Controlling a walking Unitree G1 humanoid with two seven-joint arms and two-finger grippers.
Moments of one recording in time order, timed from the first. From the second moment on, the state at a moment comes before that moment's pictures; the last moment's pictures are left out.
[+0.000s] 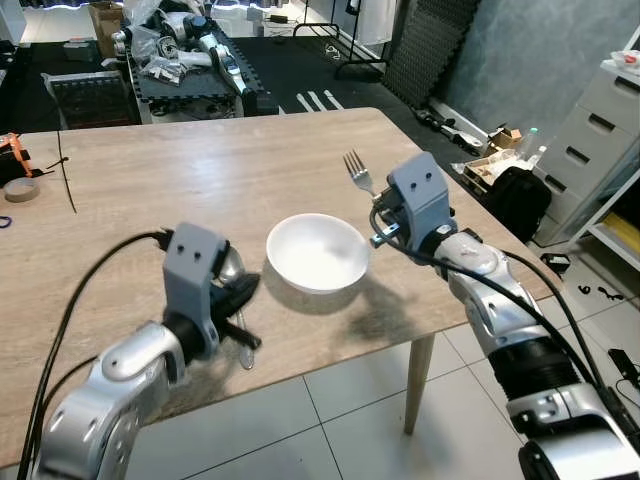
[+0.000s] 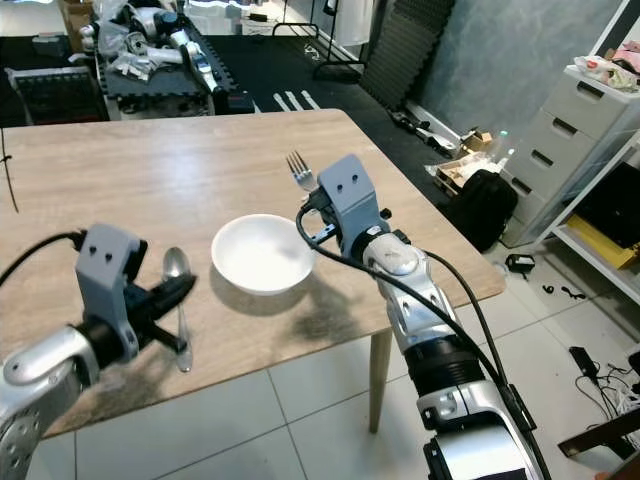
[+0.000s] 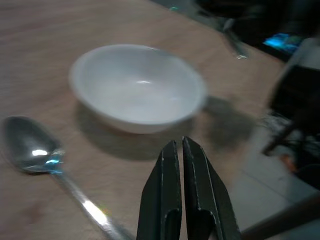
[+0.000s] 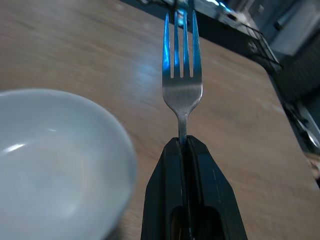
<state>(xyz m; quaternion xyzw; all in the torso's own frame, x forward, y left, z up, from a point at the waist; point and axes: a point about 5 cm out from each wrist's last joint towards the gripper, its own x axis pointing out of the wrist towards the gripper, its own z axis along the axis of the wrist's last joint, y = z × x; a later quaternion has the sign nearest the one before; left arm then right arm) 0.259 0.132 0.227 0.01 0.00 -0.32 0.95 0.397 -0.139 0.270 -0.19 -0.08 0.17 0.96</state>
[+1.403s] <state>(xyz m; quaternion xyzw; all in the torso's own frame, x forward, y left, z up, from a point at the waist) 0.290 0.117 0.253 0.10 0.03 -0.41 0.90 0.416 -0.186 0.237 -0.09 0.06 0.10 0.99</state>
